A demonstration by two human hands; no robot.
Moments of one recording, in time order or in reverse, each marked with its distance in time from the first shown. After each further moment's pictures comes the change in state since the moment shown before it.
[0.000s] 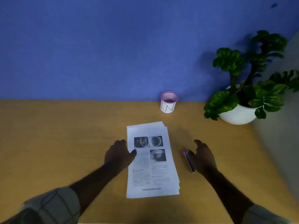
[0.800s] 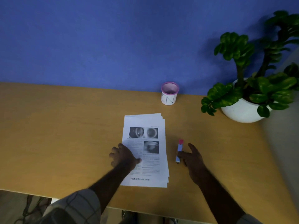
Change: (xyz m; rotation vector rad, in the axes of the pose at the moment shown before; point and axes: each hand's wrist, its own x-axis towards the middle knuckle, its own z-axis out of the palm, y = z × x) left_hand -0.029 0.053 0.065 -0.098 -0.096 -0.483; right_hand 0.001 0.028 0.016 0.889 -0.356 0.425
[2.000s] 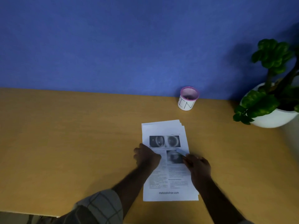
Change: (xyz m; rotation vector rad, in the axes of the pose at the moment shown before) left_hand 0.050 0.006 -0.026 -0.346 -0.112 0.020; right_hand 0.002 0.021 0.090 0.479 0.119 -0.041
